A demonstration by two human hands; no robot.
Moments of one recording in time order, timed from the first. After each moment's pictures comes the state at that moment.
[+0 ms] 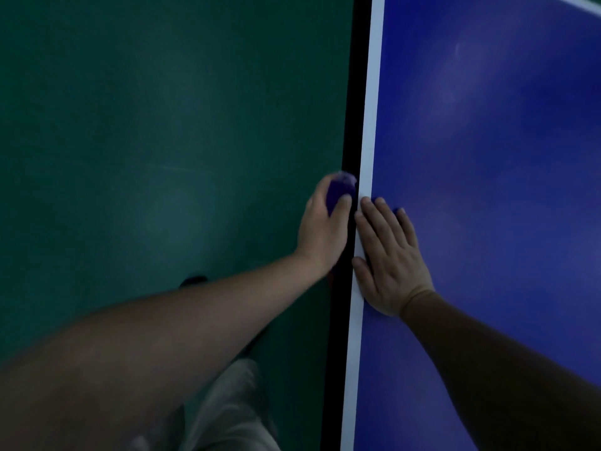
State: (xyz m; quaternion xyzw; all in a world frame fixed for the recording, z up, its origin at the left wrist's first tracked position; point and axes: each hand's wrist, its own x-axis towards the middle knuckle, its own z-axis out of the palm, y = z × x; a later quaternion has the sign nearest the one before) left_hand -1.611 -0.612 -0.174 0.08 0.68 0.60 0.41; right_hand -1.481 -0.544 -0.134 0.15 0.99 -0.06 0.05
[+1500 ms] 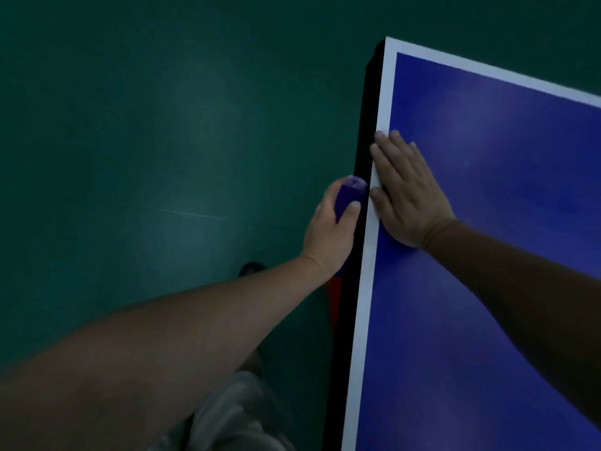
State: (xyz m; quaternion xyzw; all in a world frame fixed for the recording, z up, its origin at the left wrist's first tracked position) left_hand -1.740 -0.494 -0.160 0.09 0.68 0.60 0.41; right_hand -1.678 -0.337 -0.139 0.10 0.99 -0.08 0.03
